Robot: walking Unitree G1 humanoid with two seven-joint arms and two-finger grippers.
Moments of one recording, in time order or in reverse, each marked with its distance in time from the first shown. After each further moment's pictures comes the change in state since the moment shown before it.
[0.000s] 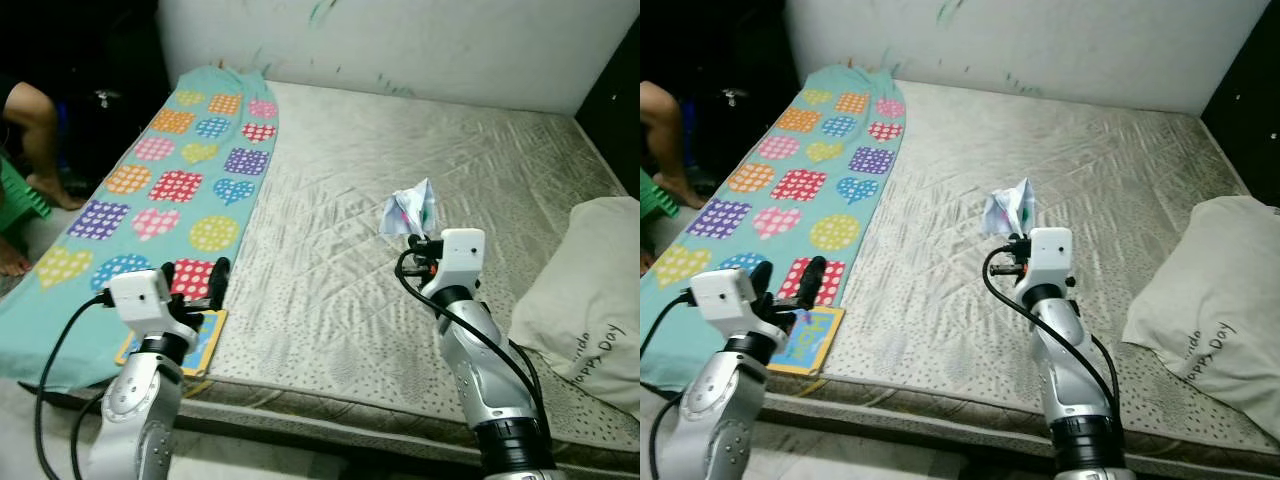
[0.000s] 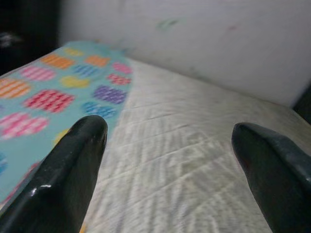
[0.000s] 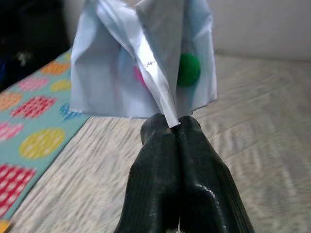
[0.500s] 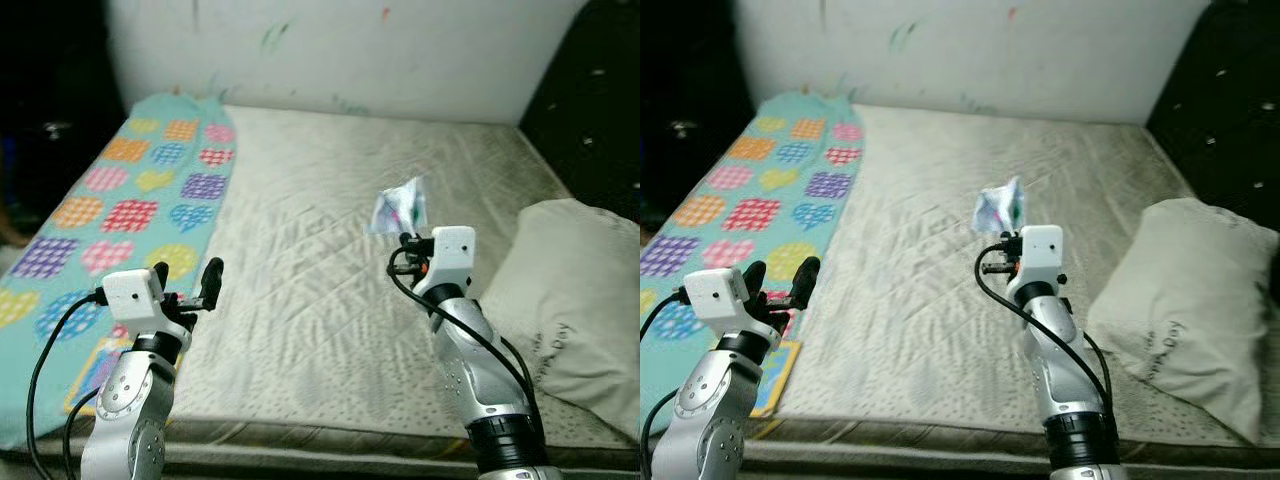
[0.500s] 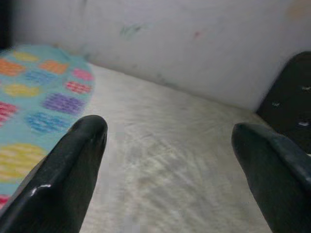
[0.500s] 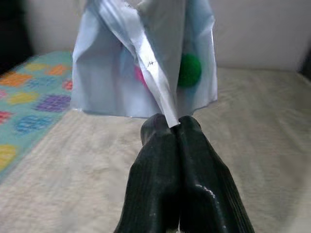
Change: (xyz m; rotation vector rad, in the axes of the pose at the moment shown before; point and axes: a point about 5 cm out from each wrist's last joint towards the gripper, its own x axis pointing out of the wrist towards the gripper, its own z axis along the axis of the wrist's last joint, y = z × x) left arm 0.002 -0.013 -0.007 -0.034 0.016 -0.041; right arm -0.005 -0.014 -0.010 -0.009 0.039 -0.042
